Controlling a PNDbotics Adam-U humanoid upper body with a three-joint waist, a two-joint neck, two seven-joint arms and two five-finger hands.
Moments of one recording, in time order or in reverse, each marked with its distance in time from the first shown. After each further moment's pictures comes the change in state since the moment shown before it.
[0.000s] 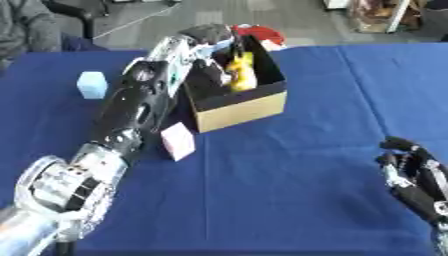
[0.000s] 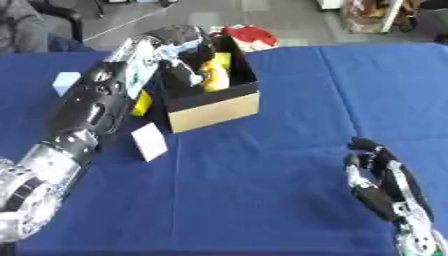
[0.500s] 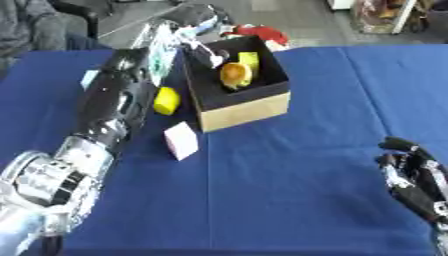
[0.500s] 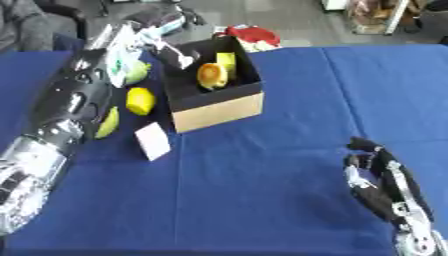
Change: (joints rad) left arm -0.035 0.127 0.024 -0.062 0.085 0.021 -0.025; right arm 0.001 0.000 0.000 0.001 0.000 0.000 0.000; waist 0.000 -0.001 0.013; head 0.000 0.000
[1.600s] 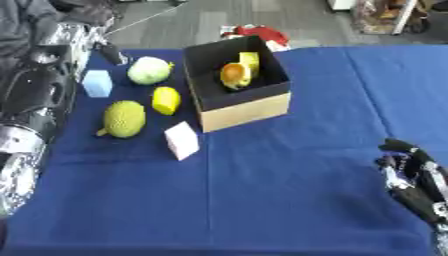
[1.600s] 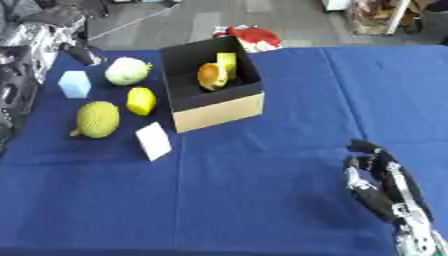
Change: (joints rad) left arm 0.042 0.202 0.164 0.280 -0.301 0.244 0.153; right arm 0.008 -0.009 -0.006 0.009 0.001 -0.002 -0.003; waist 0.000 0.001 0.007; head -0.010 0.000
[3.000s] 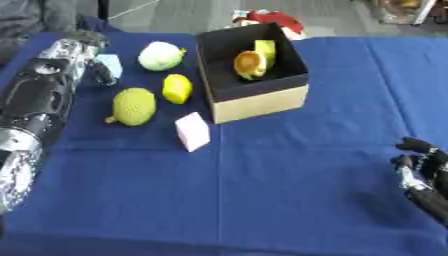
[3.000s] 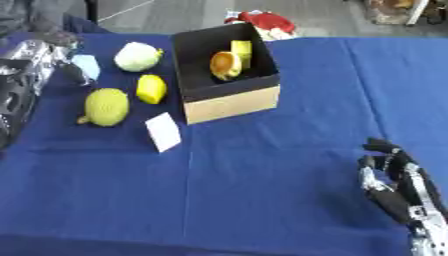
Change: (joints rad) left arm 0.044 0.048 -0.009 0.052 -0.060 0.051 -0.098; right arm -0.033 -0.009 0.000 0.005 -0.010 -0.002 -0.006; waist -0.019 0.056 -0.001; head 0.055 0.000
